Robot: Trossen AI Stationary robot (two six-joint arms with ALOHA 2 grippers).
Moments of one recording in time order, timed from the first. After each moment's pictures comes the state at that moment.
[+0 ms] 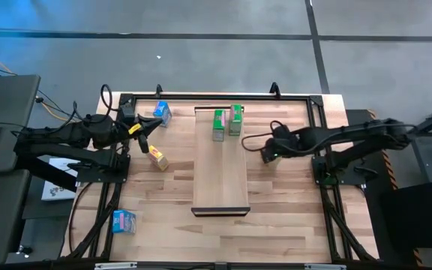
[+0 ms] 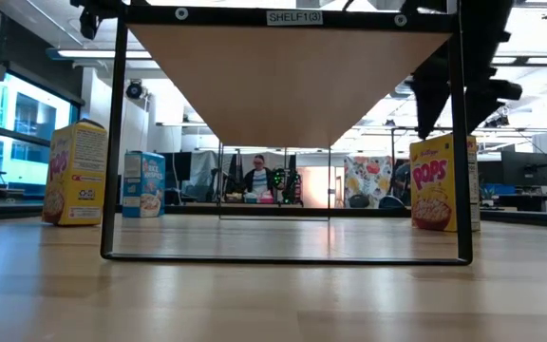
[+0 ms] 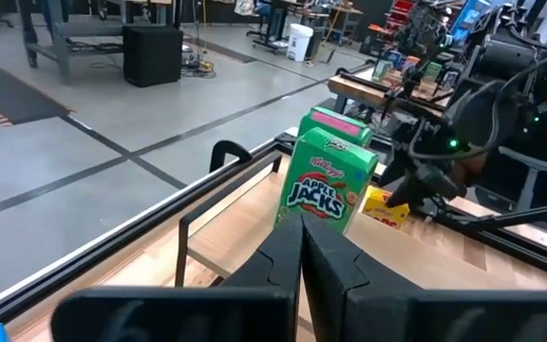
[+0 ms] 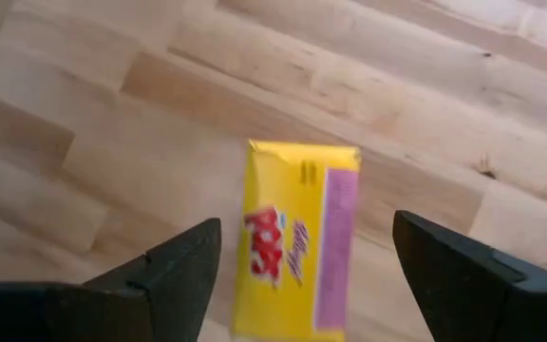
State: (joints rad) left arm -0.03 0.56 0.73 -0.35 -0.50 -0.29; right arm 0.04 1.25 0.94 -1.00 0.36 1.18
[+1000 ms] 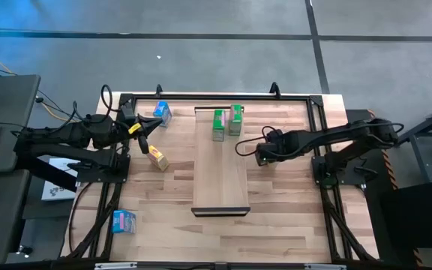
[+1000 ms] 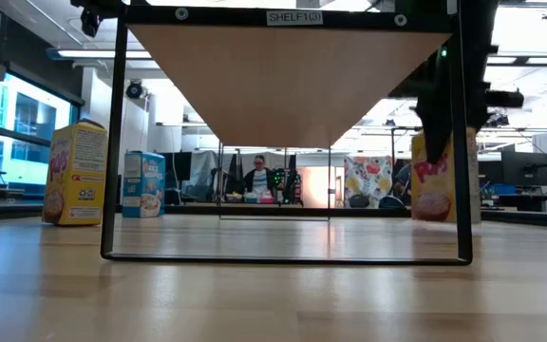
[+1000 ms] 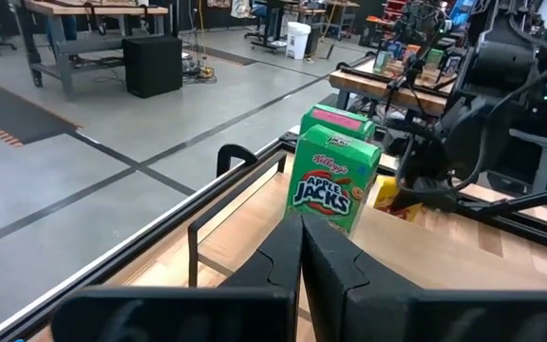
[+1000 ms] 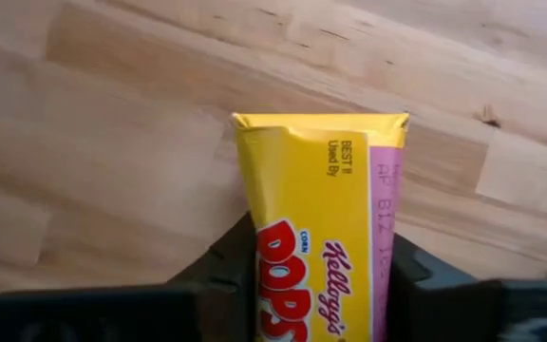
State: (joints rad) left arm -0.03 0.56 0.73 -0.35 -0.50 -0.21; right arm 0.04 1.41 0.98 -1.04 0.30 1.28
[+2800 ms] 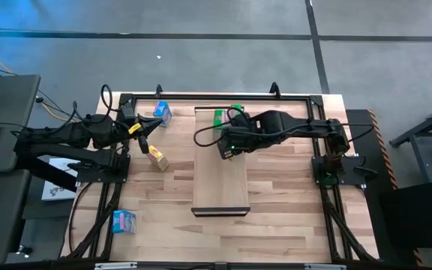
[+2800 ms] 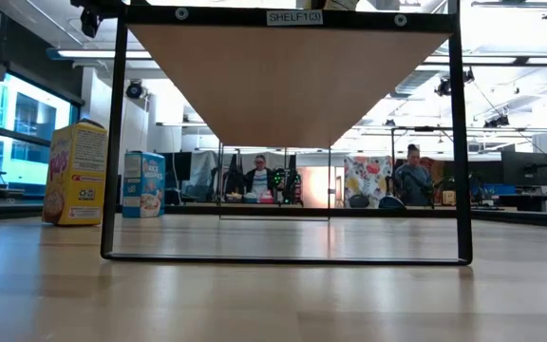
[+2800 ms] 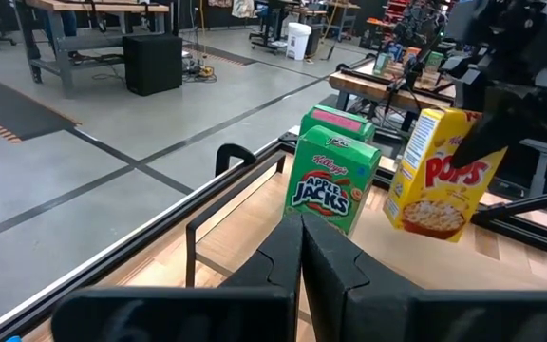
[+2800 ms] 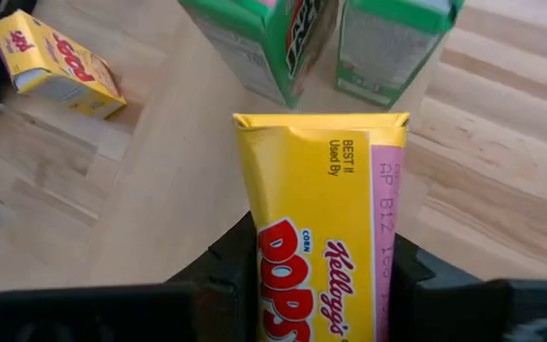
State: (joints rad) left arm -0.03 0.56 0.73 -0.35 -0.50 -0.23; right arm 0.10 1.93 2.24 -1.57 0.31 1.22
